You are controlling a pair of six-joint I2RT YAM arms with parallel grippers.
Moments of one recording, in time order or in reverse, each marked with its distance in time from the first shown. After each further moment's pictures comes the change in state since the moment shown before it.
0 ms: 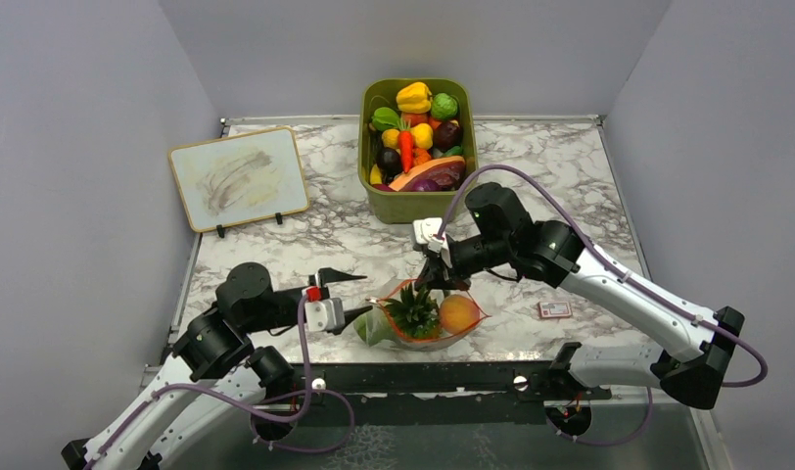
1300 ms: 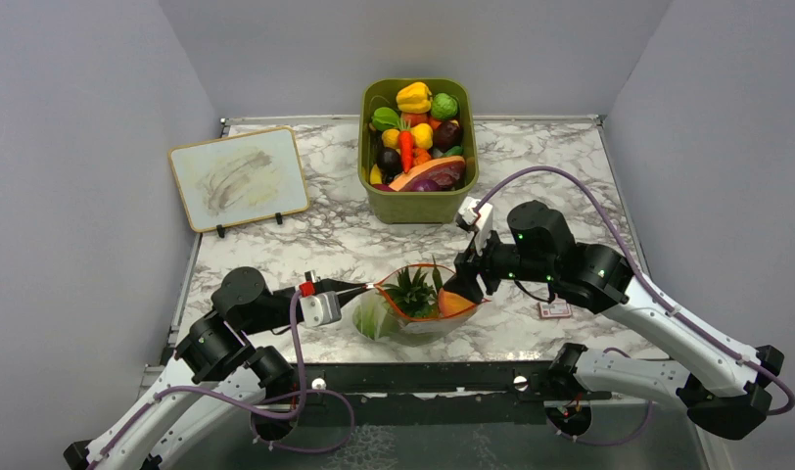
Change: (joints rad) left arm 0.000 -0.035 -0.040 0.107 -0.029 -0.090; right arm -0.002 -0.224 -0.074 -0.056 0.449 0.473
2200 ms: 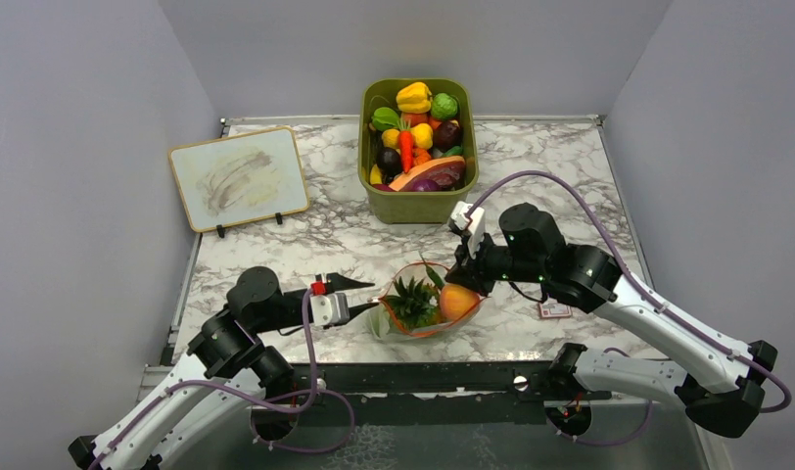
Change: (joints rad) left arm 0.000 0.013 -0.081 0.050 0.043 -0.029; right arm 0.000 0.010 -0.073 0.044 -0.010 -0.036
